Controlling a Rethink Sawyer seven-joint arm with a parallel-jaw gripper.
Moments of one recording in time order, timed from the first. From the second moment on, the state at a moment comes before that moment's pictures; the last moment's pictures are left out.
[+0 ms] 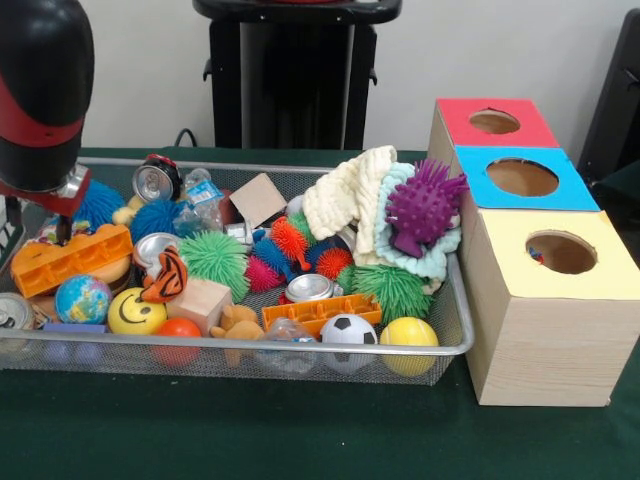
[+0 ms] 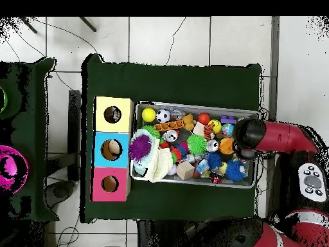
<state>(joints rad) -0.58 -0.35 0.00 1.17 -0.54 0.94 1.67</state>
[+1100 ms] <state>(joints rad) -0.58 -0.32 0.00 1.17 -0.54 0.94 1.67</state>
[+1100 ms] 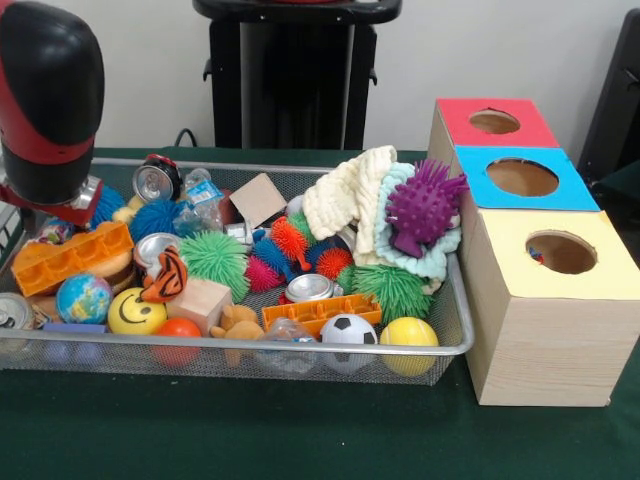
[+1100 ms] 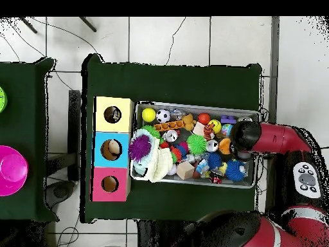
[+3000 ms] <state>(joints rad) -0.56 -0.41 -0.01 1.26 -0.41 1.02 1.67</state>
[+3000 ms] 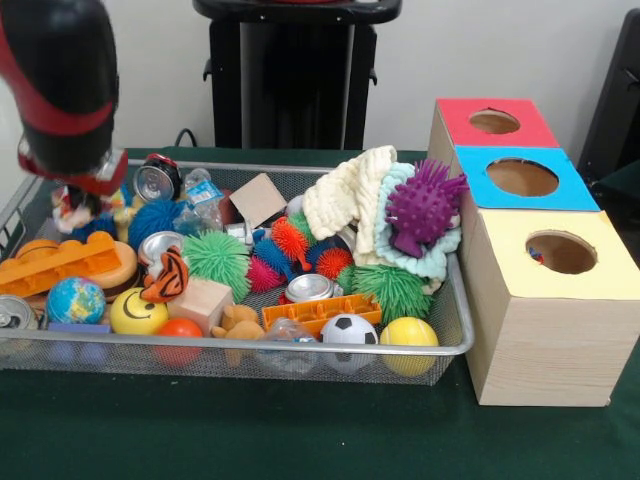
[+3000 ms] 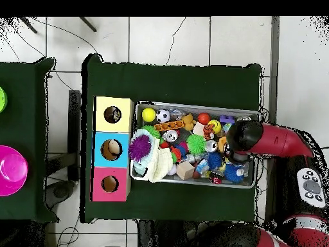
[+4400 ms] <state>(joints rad) -0.45 -0.79 0.12 1.71 0.32 0.63 1.67</state>
